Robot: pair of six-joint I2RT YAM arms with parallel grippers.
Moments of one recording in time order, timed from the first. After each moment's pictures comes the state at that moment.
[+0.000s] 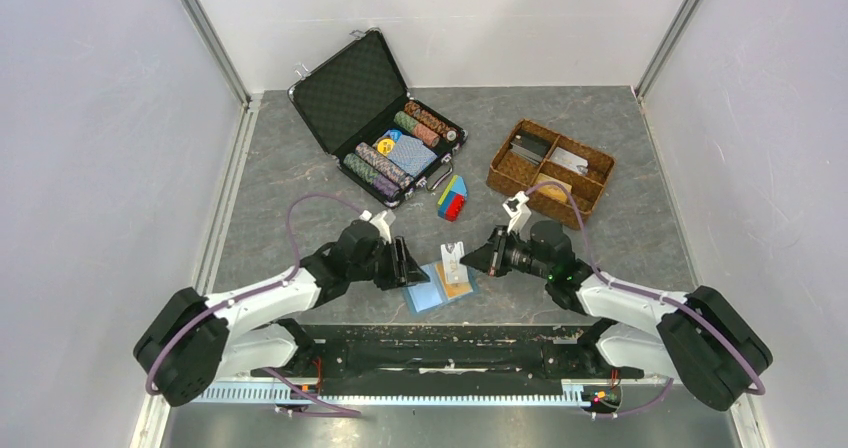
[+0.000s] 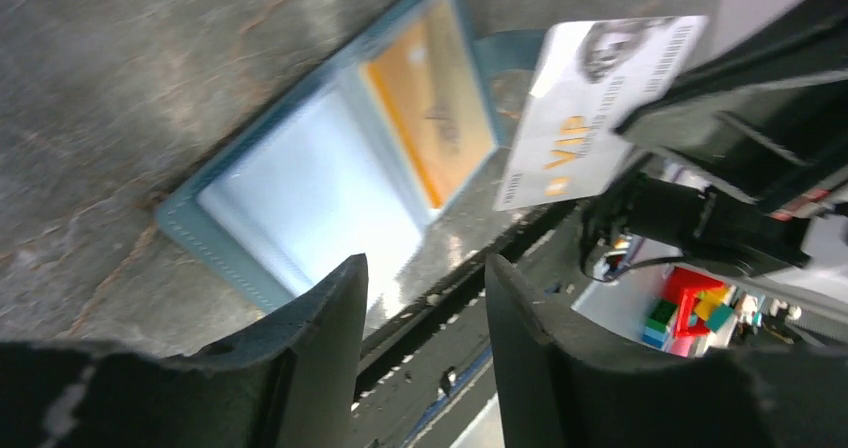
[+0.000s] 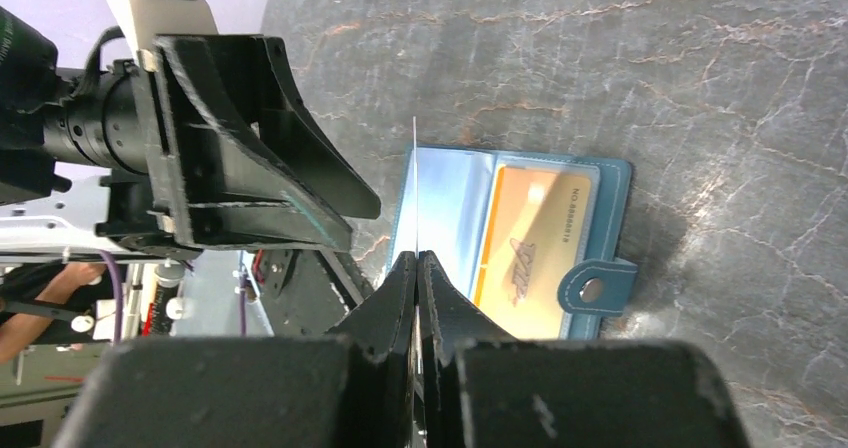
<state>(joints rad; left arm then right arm) -0.73 1.15 0.40 0.02 0.30 -0.90 0.63 1.16 0.28 0.52 -0.42 0.76</state>
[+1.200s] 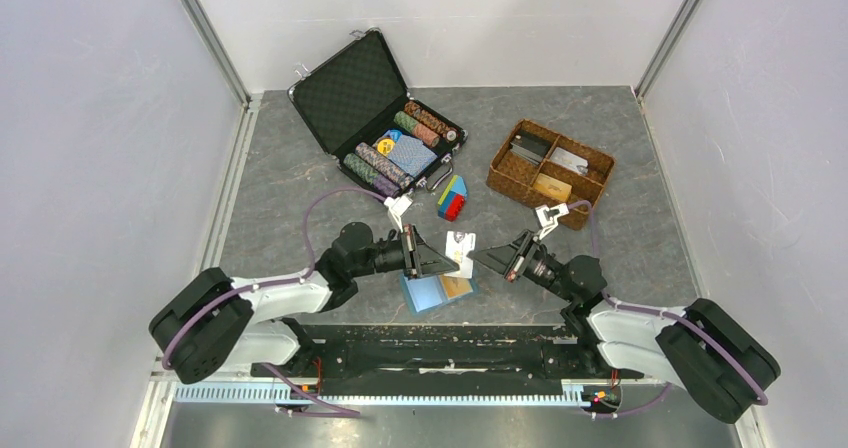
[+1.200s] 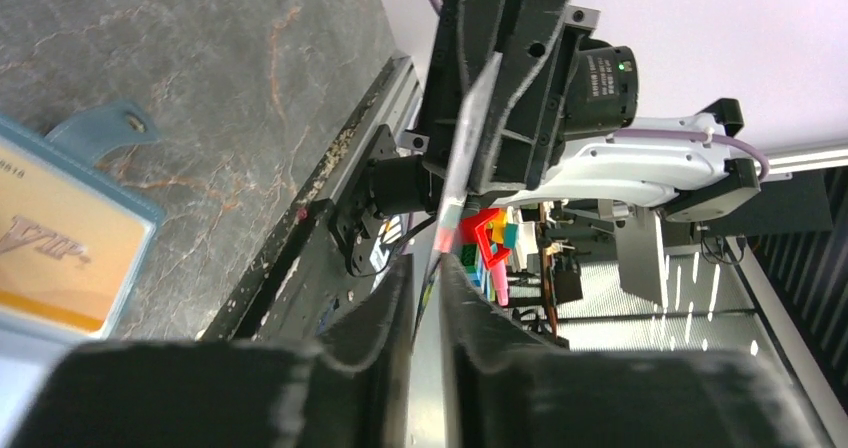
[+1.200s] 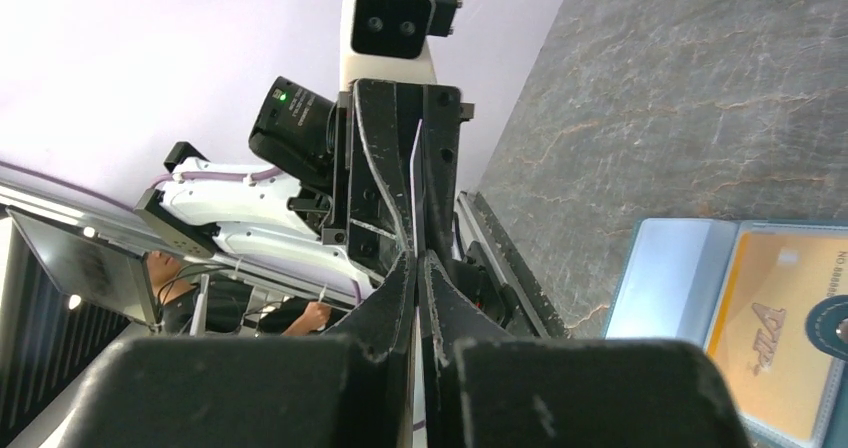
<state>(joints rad) -0.79 1.24 0.35 0.79 0.55 -1.16 0.63 1.08 0.01 1.26 -0.41 1.24</state>
